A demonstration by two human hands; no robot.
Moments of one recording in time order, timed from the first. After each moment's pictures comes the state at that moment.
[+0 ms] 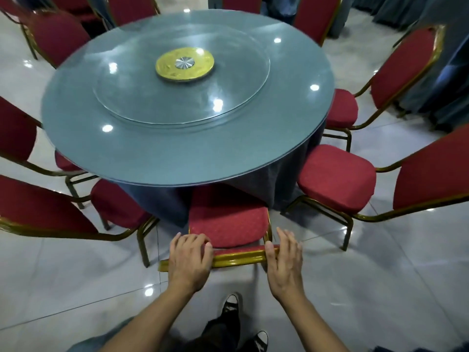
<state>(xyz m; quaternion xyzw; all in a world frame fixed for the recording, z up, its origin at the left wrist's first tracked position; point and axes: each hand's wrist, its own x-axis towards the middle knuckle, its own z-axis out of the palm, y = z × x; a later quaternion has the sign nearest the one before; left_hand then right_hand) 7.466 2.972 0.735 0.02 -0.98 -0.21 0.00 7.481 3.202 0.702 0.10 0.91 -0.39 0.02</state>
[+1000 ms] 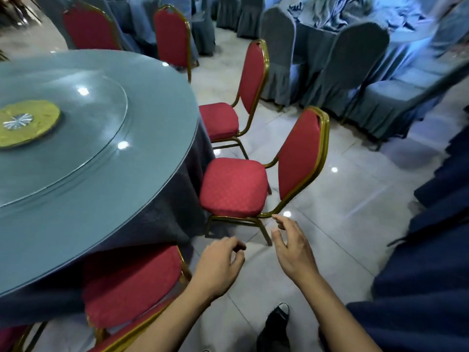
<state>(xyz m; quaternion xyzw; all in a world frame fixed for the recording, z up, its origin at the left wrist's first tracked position) 7.388 3.334 0.789 -0.29 -0.89 -0.31 -0.17 7.455 3.530 0.758 0.22 0.88 -0.41 -0.10</state>
